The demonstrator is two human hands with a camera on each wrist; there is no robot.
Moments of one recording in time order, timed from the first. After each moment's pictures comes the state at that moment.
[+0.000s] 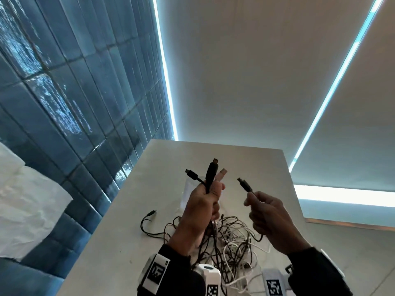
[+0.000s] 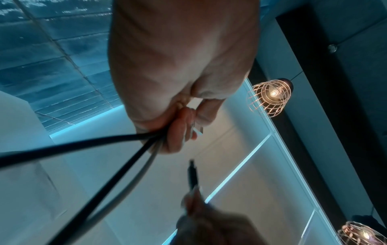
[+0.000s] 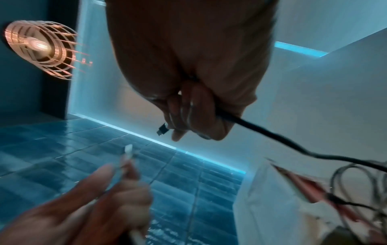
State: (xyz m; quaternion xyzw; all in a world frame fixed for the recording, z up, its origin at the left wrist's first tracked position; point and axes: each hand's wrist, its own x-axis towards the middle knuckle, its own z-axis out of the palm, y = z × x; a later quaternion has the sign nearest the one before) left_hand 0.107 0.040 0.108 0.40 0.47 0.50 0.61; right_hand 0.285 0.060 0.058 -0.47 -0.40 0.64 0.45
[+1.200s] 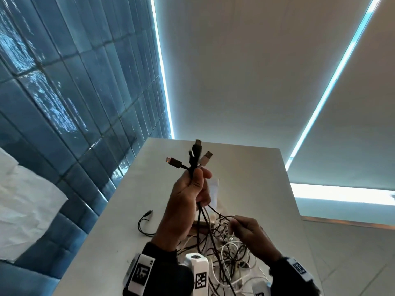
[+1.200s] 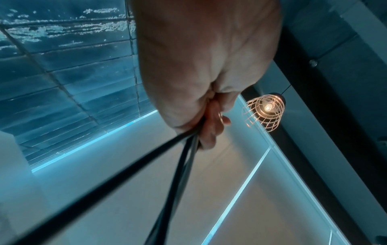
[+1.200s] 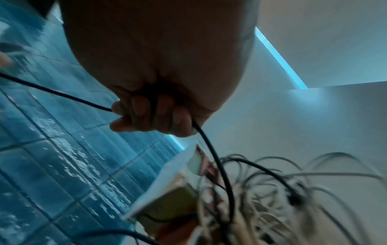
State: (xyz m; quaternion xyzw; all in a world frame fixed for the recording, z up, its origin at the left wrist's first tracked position) left_hand 0.084 0.044 0.120 0.44 0.36 0.59 0.57; right_hand 0.273 0.054 -0.022 -0.47 -0.66 0.47 0.35
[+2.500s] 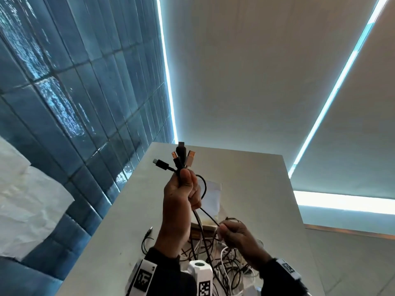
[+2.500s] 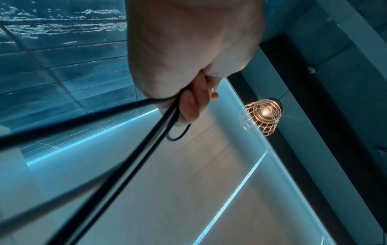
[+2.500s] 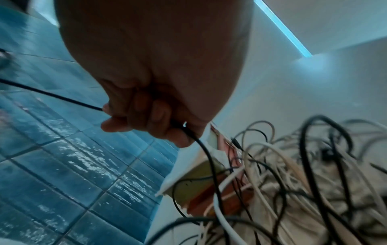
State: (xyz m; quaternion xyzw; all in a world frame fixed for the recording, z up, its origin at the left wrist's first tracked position) left_hand 0.081 0.033 0.134 0.39 0.40 0.66 0.49; right_hand 0.242 0.054 -0.028 -0.38 -0.60 0.59 0.38
